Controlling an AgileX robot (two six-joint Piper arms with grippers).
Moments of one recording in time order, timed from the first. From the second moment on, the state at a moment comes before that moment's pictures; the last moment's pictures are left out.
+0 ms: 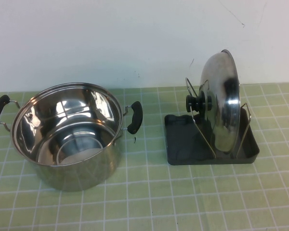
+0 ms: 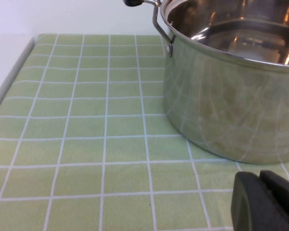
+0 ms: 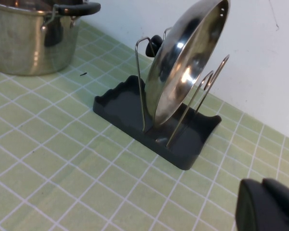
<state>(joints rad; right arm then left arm) 0.41 -0.01 -0.39 0.04 0.80 -0.36 -0.04 -0.02 0.02 0.03 0.35 -0.14</state>
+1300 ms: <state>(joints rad) -0.05 -0.01 -0.06 -0.08 0.50 -0.25 -0.04 -0.02 0.02 0.03 0.35 -0.14</state>
